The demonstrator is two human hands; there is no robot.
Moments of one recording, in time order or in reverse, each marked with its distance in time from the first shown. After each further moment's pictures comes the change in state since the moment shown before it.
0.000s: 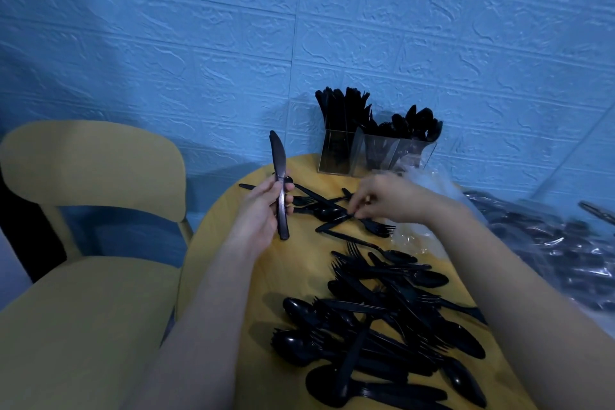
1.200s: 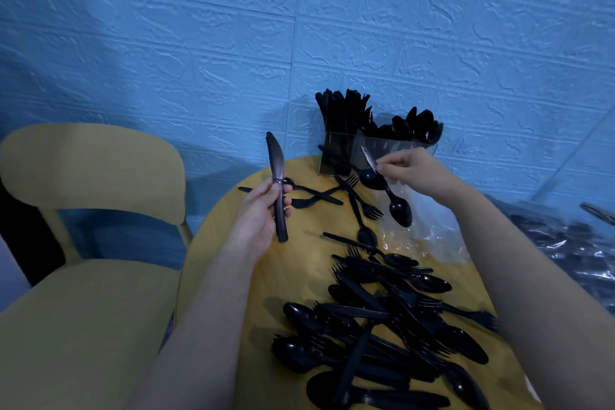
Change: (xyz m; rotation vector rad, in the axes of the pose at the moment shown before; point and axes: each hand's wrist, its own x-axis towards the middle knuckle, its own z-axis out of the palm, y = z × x) left_hand 0.001 0.001 -0.001 -0.012 0.033 0.008; right_hand 0.000 0.038 -0.015 0.665 0.365 0.221
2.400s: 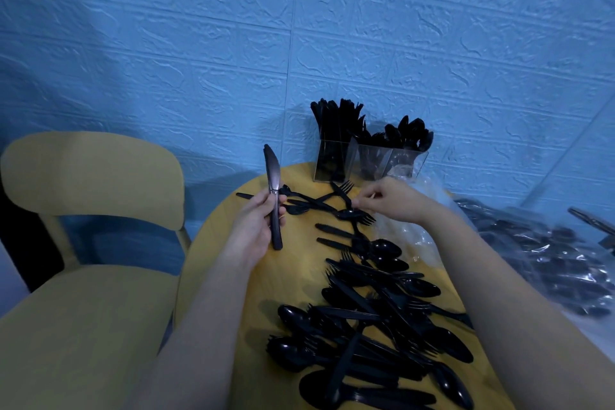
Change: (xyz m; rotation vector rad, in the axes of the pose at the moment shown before) left_hand 0.000 -0.003 -0.004 0.001 -0.008 -0.028; right_hand -0.008 0.000 0.022 -0.317 -0.212 -0.006
